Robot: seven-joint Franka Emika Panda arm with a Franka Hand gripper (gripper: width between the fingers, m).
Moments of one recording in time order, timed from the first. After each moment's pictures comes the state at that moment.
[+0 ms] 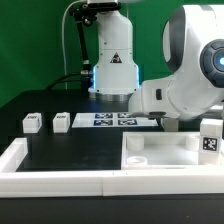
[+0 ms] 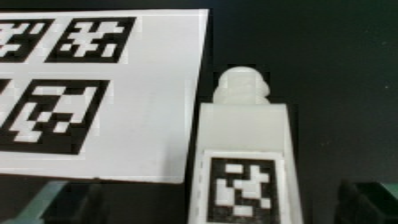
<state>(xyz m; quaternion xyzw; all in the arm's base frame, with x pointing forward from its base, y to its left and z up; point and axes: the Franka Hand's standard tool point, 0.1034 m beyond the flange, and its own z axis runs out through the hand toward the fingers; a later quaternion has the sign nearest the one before) 0.369 0.101 0.011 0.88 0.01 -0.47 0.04</state>
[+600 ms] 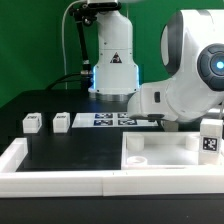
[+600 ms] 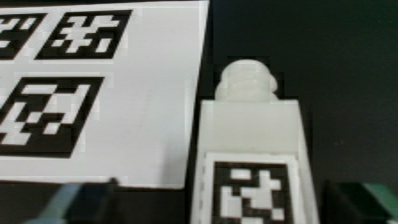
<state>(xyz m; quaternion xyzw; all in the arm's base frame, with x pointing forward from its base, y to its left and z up) 0.366 0.099 0.006 0.88 0.01 -0.47 0.05</state>
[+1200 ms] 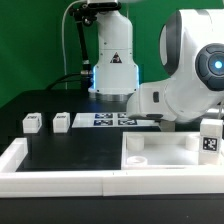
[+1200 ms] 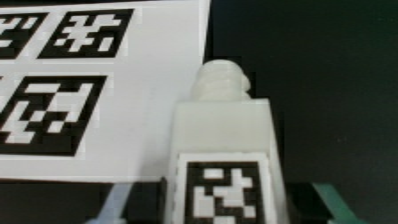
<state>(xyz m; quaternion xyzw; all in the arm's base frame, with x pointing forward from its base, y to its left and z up) 0.368 0.096 0.007 0.88 0.01 -0.47 0.04</state>
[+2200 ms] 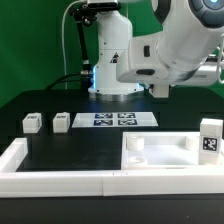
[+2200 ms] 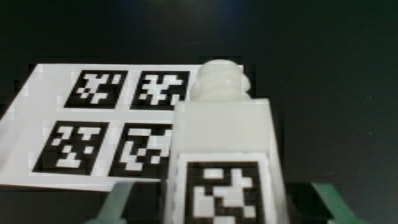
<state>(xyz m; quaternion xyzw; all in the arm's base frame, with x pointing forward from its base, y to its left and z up) 0.399 0.075 0.087 0.90 0.02 -0.44 0.04</state>
